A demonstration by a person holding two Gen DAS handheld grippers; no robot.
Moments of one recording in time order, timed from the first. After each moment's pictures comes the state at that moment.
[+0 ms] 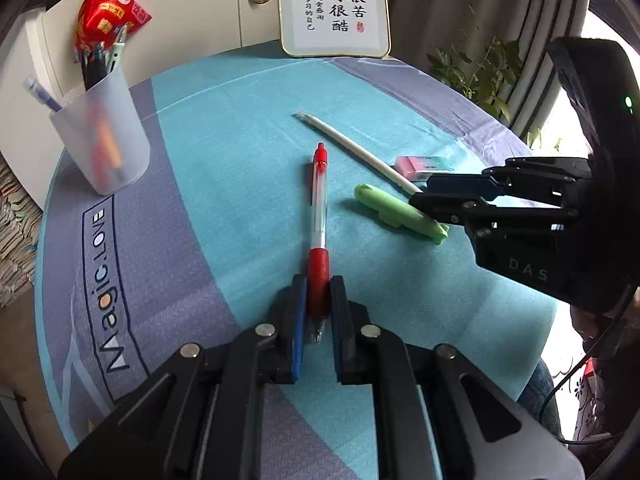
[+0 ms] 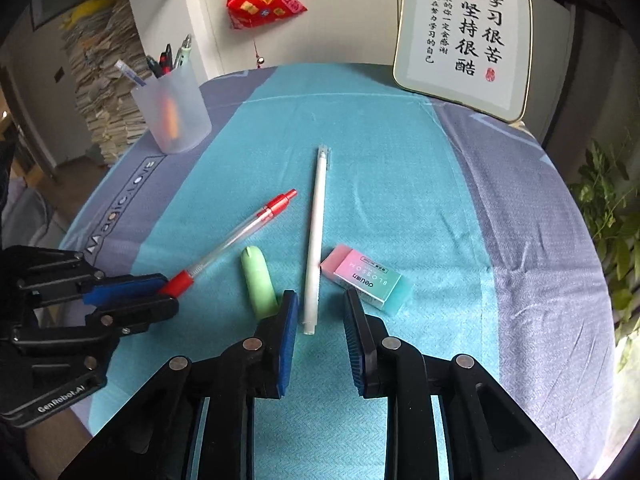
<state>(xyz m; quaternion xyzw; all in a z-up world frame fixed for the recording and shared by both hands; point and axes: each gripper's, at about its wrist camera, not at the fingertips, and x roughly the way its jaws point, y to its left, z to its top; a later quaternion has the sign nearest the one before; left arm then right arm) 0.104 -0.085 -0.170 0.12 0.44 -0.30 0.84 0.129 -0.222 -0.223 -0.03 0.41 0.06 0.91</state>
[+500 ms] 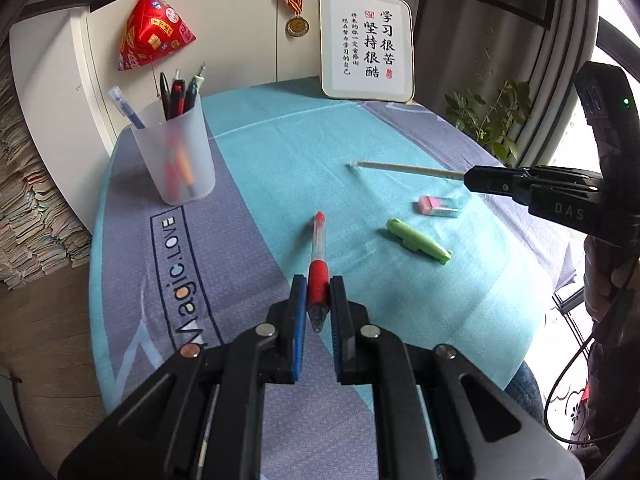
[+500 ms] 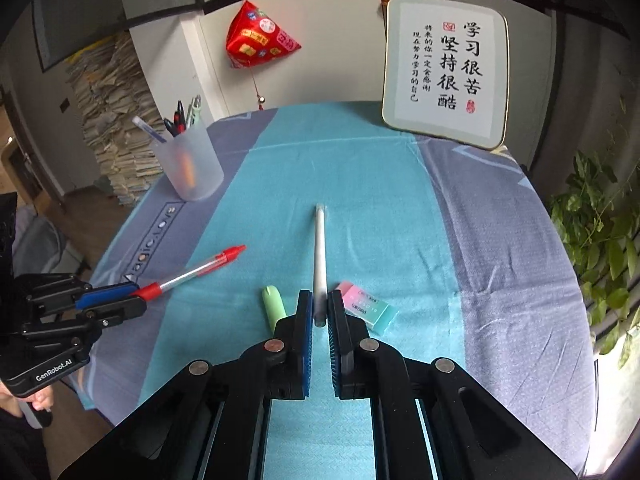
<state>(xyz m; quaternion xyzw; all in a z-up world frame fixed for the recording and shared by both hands) 0.094 -0.041 -0.128 0.10 0.40 -0.27 0.87 0.112 -0.248 -0.168 0.04 0.36 0.07 0.93</state>
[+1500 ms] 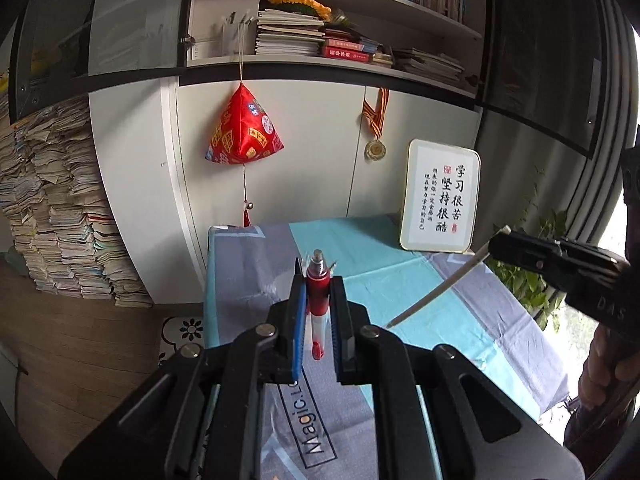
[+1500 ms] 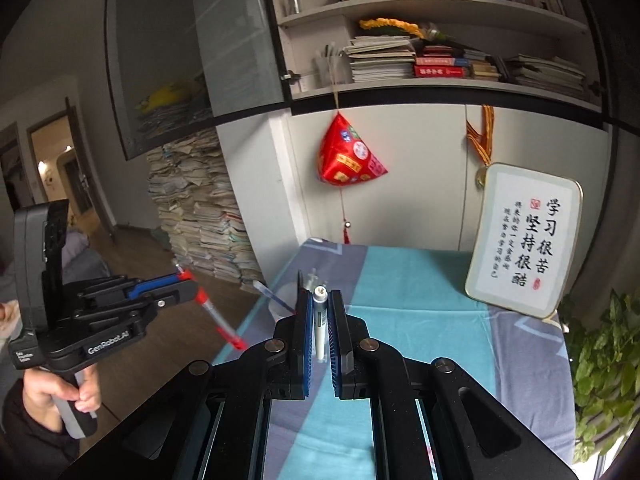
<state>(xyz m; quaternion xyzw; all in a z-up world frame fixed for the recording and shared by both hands) 0.156 0.024 0.014 0.01 0.28 -0.19 0.94 0.139 -0.160 -0.020 0.03 0.22 0.18 0.96</state>
